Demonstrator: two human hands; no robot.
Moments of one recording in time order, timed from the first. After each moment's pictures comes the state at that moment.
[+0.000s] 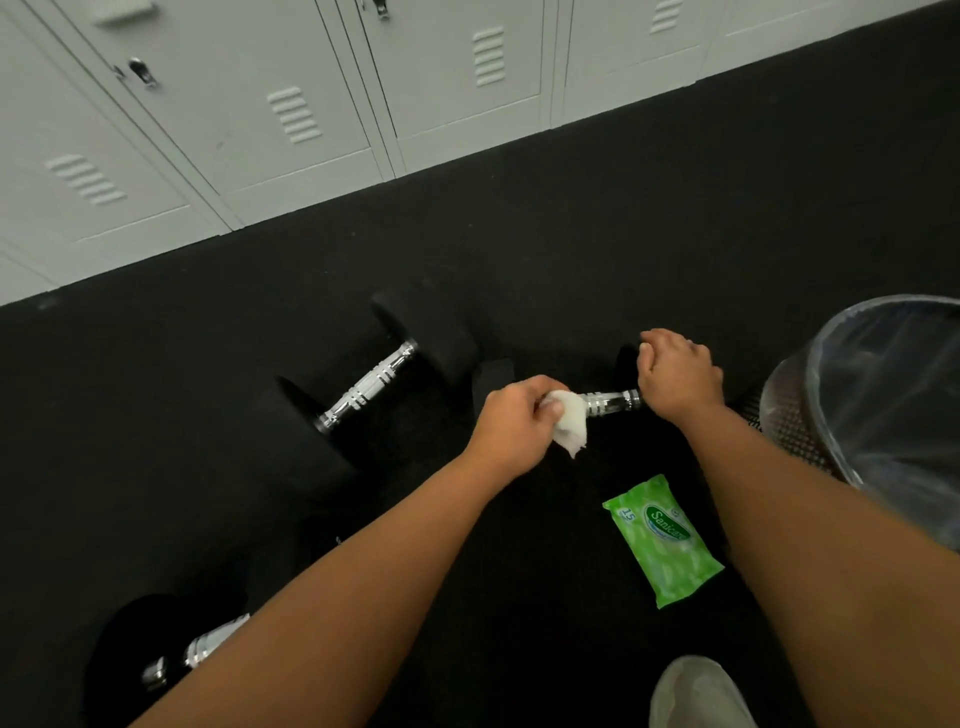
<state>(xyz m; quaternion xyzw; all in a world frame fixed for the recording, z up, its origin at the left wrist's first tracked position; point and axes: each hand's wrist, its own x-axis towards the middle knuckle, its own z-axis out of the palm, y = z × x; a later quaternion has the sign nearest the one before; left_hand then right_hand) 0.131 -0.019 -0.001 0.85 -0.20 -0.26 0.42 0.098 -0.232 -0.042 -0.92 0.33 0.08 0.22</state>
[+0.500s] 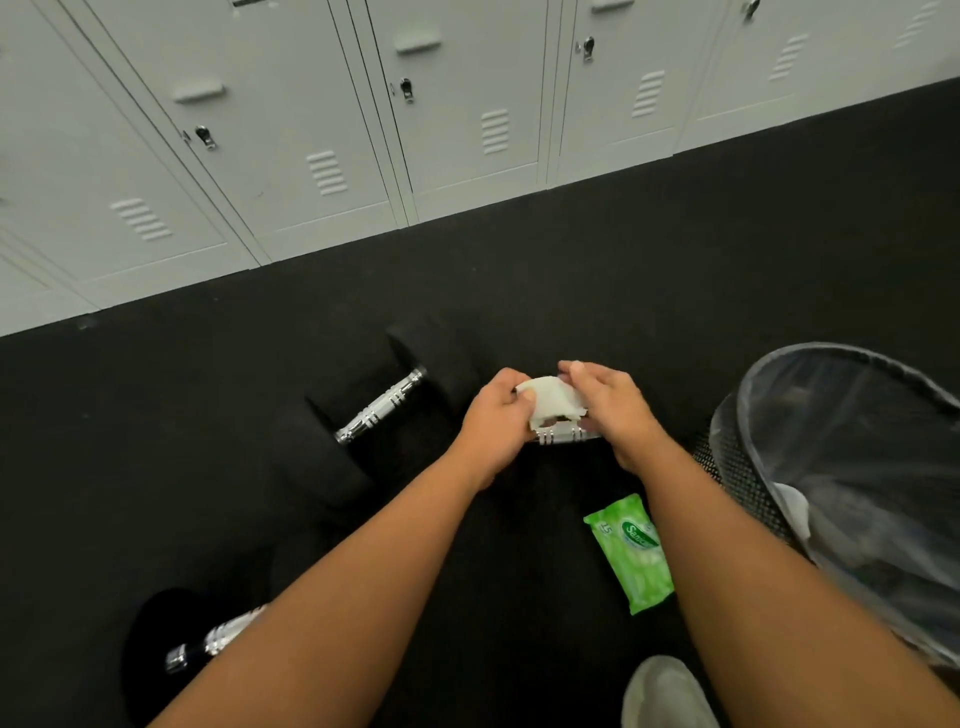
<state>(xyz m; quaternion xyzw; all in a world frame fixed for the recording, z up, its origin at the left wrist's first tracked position) 0.118 -0.013 0.069 0.76 -0.06 -0.30 0.57 0.082 -0.159 0.046 -0.71 0.31 0.02 0.63</state>
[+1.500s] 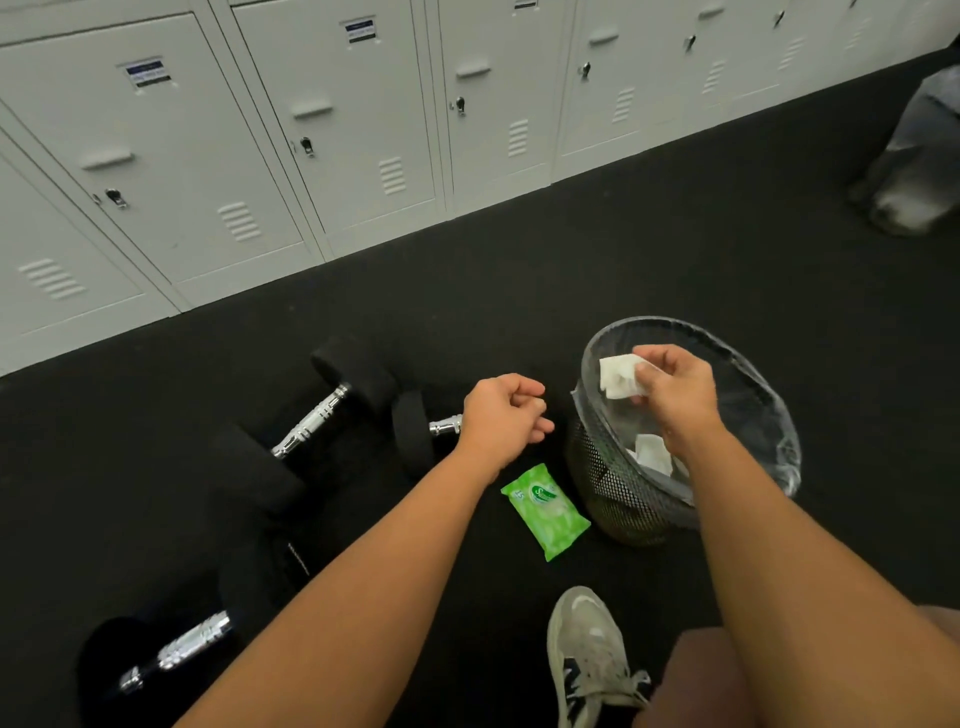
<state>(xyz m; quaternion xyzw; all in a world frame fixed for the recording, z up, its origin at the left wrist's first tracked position) 0.017 -0.077 0.138 0.75 -0.11 -0.32 0.58 -0.064 -0.256 0.126 -0.63 0.44 -0.22 0.60</state>
